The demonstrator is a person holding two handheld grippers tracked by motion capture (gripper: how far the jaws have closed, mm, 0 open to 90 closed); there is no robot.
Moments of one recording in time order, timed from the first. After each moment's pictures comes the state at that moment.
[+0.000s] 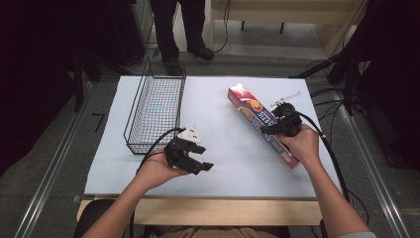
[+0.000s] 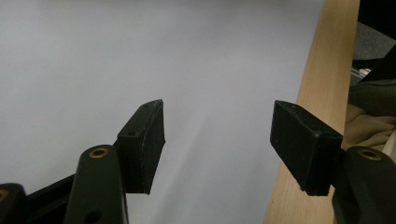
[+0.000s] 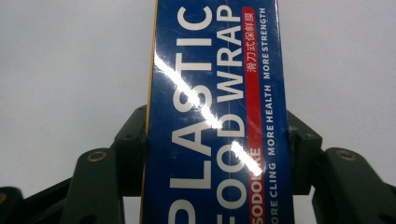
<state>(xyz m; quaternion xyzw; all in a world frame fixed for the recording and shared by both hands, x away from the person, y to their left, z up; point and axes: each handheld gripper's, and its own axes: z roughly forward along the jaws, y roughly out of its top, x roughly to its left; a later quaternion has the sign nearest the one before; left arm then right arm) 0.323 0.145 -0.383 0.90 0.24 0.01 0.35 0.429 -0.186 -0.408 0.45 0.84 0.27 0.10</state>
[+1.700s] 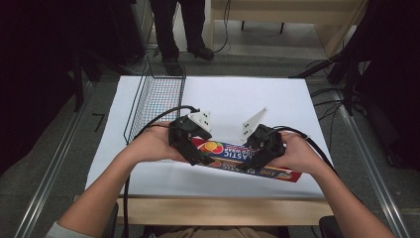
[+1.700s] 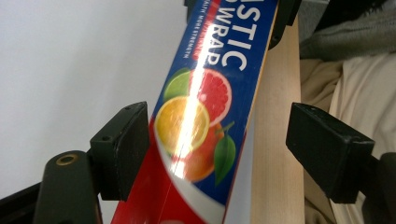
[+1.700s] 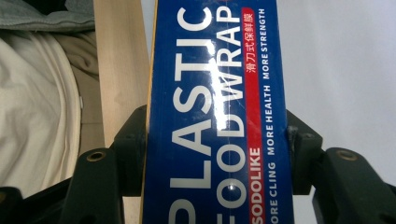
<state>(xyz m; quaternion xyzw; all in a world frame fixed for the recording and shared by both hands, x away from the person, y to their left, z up) 0.338 0.122 -0.308 0.96 0.08 -0.01 0.29 0.338 -0.108 -0.344 0.10 0.96 0.28 -0.03</state>
